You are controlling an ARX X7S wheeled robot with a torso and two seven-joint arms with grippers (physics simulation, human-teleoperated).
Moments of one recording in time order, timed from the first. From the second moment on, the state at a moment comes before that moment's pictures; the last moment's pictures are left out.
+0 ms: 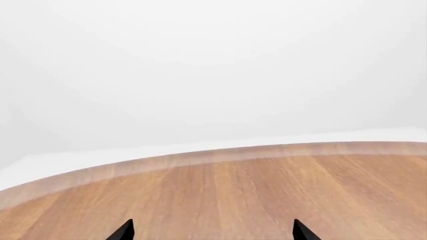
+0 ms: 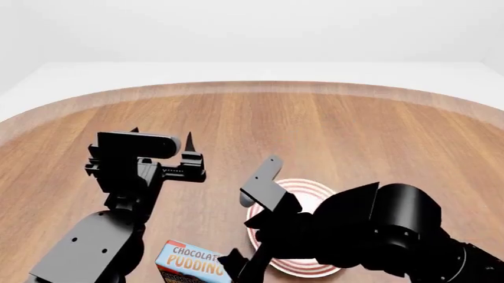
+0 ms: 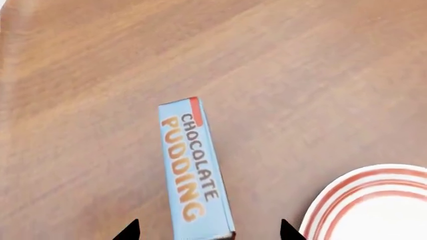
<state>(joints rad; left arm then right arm) -0.45 -0.27 0.15 0.47 -0.37 -0.80 -0.24 0.97 0.43 -0.79 -0.21 1.18 1.27 0.01</state>
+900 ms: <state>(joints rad) -0.45 -0.28 0.17 0.46 -0.39 -0.79 -0.26 1.01 0.33 -1.01 0.02 1.01 1.18 -0.17</state>
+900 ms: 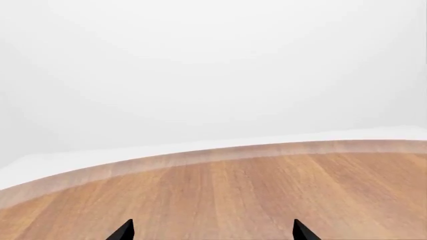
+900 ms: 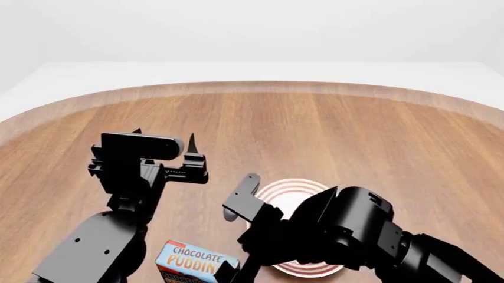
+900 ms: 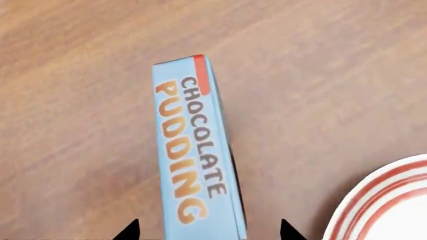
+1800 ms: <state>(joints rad) -0.43 -0.29 0.18 0.45 -0.40 -0.76 -0.26 0.97 0.25 -1.15 0.23 0.91 1.09 -0.29</state>
